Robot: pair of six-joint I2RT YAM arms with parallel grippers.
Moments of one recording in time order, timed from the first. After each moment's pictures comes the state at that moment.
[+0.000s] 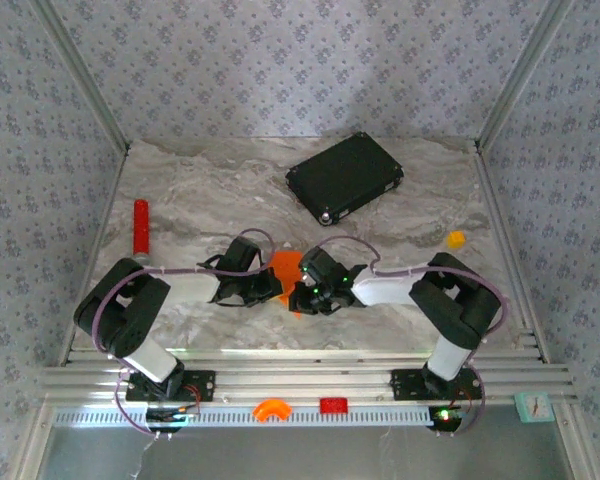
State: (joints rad) left arm -0.62 1.58 0.59 0.02 0.44 -0.93; right arm 0.89 1.71 0.78 -0.03 -0.37 0.92
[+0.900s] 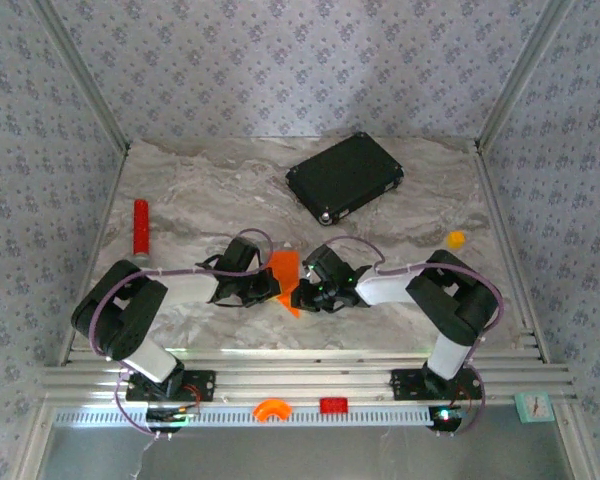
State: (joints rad) left arm -0.62 1.56 0.59 -0.01 0.42 -0.93; right arm 0.85 1.72 0.73 0.08 -0.41 0.93
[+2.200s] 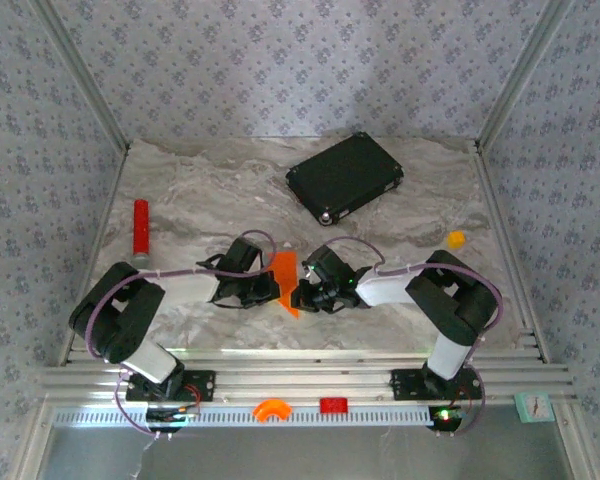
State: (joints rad) left arm -0.63 1.54 0.61 -0.10 0.41 -0.86; right arm 0.85 1.72 0.72 0.11 -0.42 0.93
